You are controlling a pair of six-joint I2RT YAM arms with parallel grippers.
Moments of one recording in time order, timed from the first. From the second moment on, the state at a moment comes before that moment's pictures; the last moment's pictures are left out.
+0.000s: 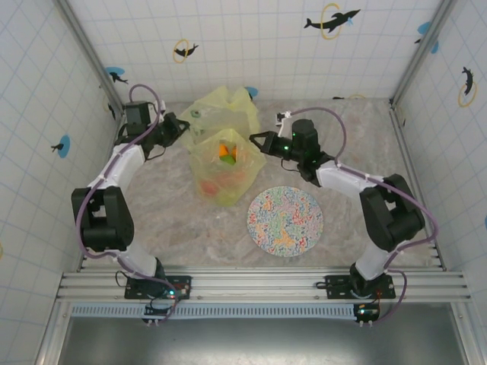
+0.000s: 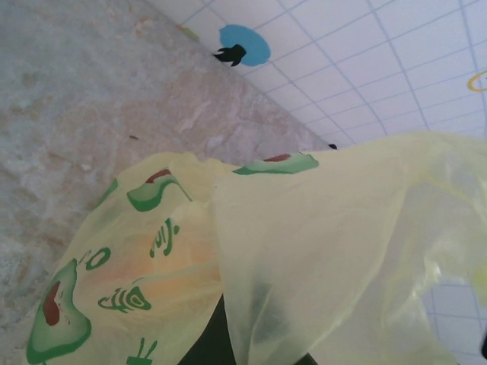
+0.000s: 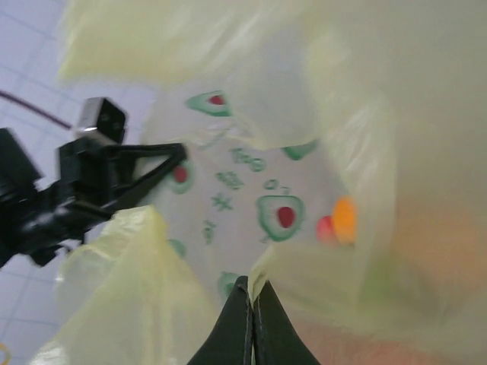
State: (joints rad) left arm -0.01 1.66 1.24 -0.20 0.62 -0.68; right arm 0.53 1.72 1.05 0.41 -0.49 0.83
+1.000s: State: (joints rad) left arm -0.01 1.00 0.54 0.23 0.19 -0.66; right arm 0.32 1.29 0.86 0.02 0.01 0.24
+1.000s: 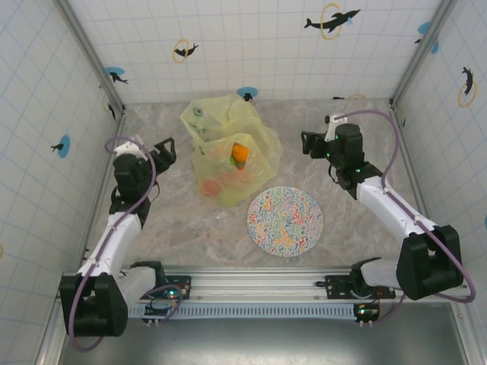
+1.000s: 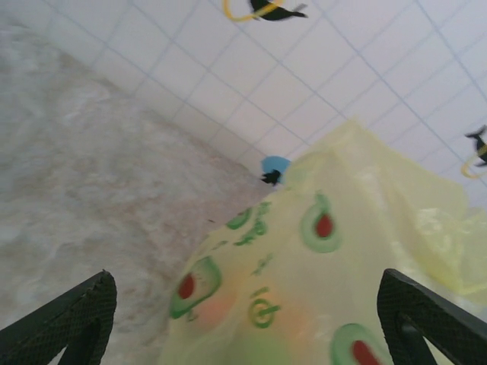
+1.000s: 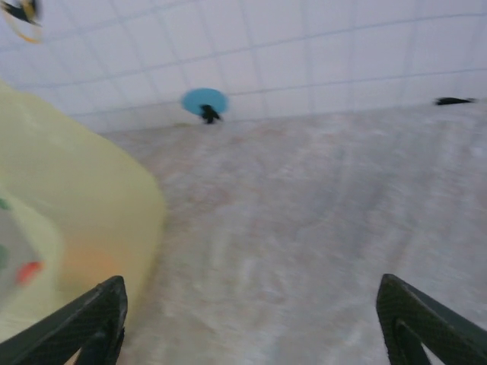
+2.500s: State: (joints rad) left arm -0.01 1.51 0.00 1.10 -0.23 -0.10; right arm 0.11 1.44 0.06 0.91 0.28 0.07
